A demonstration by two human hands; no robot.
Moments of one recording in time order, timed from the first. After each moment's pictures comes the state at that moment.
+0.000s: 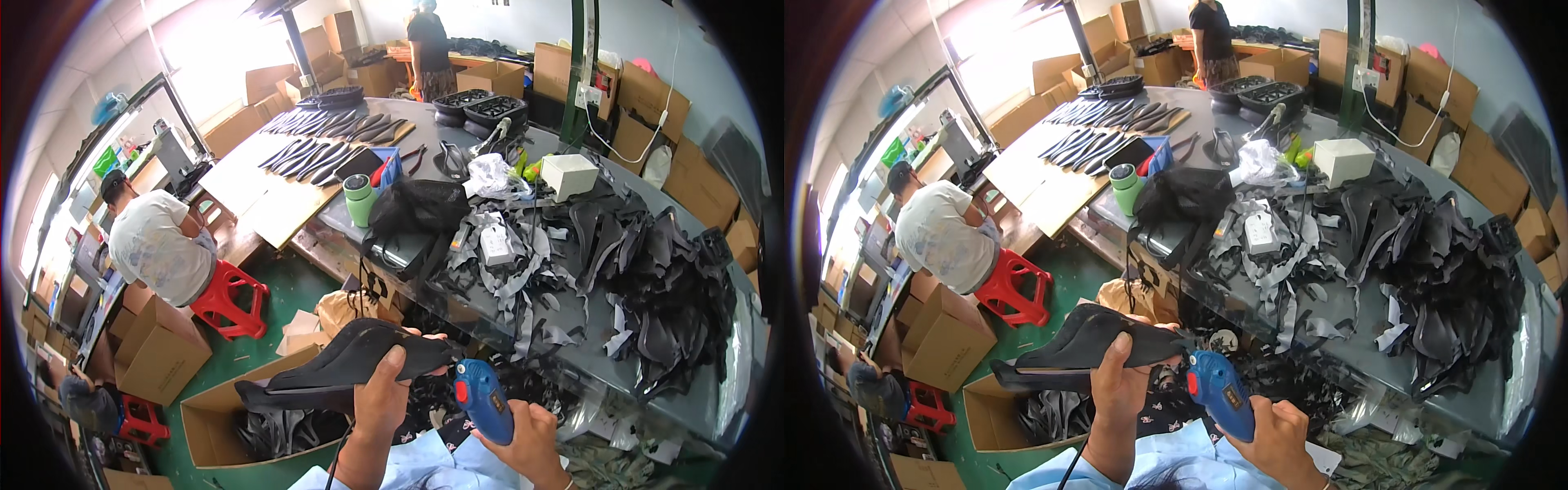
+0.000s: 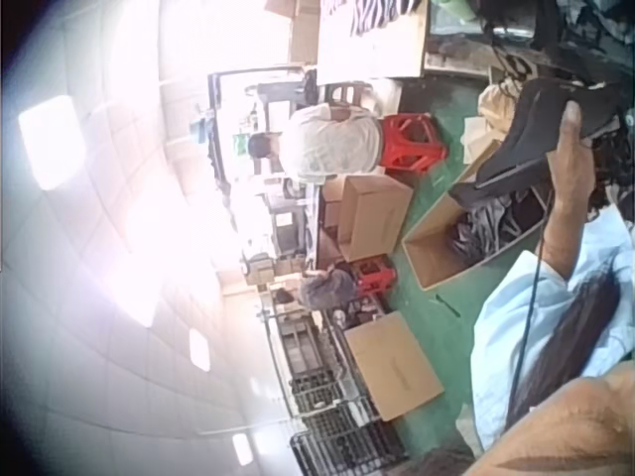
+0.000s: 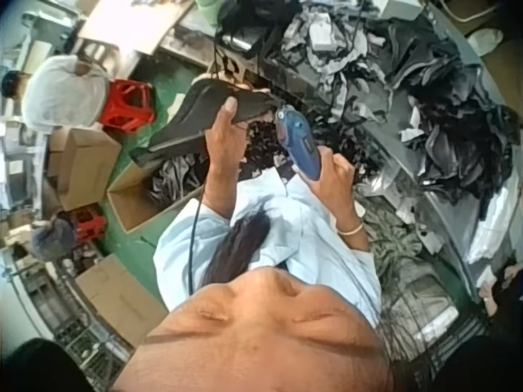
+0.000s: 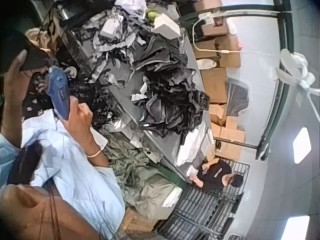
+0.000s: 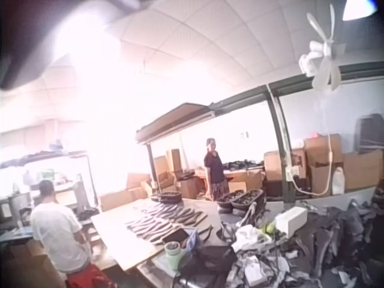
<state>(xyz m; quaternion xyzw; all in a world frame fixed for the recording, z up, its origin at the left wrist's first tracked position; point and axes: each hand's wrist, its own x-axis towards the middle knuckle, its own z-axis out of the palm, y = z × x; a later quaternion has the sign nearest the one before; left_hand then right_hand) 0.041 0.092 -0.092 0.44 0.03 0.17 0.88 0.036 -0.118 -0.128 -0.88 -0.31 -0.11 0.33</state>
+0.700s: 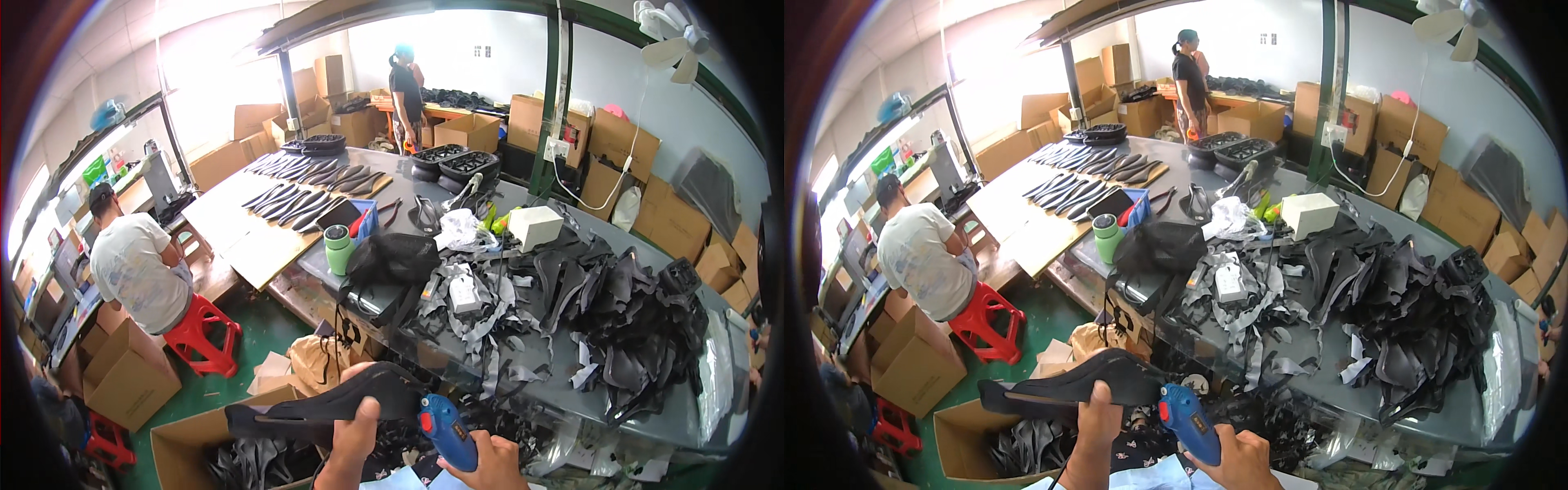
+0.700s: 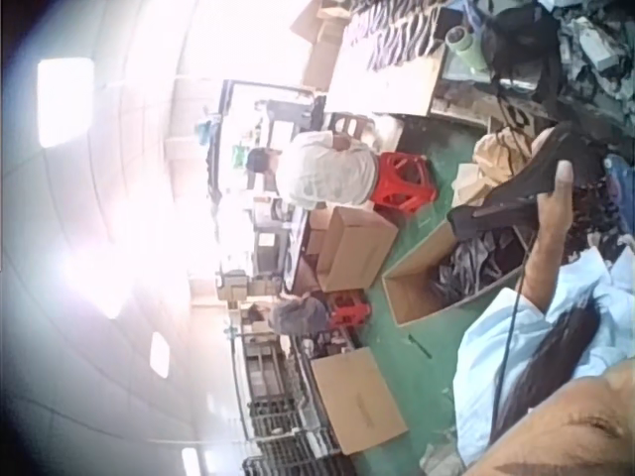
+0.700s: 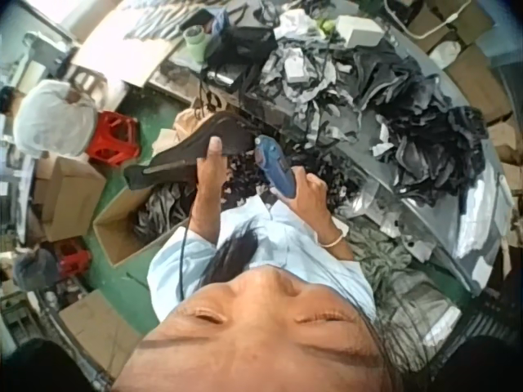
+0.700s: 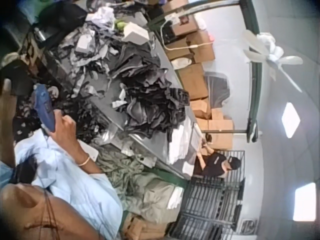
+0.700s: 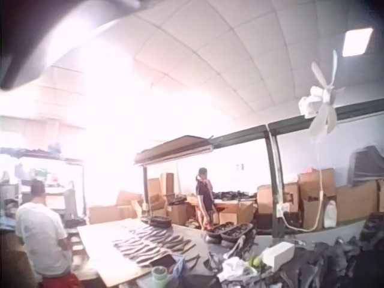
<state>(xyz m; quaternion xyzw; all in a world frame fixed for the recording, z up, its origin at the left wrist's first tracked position) 0.033 0.093 -0.097 0.51 0.01 0.26 0.82 0.024 -0.111 -0.117 -0.88 -0.29 -0.11 0.36</state>
